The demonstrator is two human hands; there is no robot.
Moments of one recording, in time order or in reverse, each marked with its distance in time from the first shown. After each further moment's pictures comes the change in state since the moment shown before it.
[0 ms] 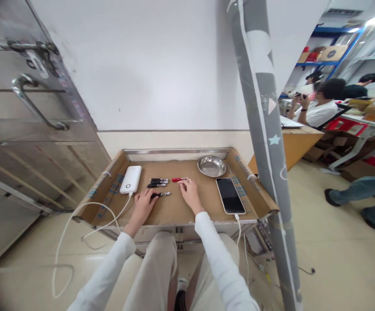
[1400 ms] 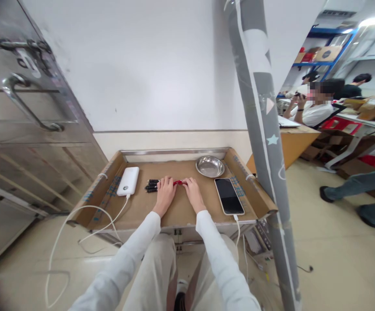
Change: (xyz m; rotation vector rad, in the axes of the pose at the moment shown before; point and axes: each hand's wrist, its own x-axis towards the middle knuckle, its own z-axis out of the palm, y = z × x) left_hand 0.059 0.065 0.051 0.084 0.159 0.148; right_hand 0.008 0.030 -0.003 -0.048 -0.008 -0.096
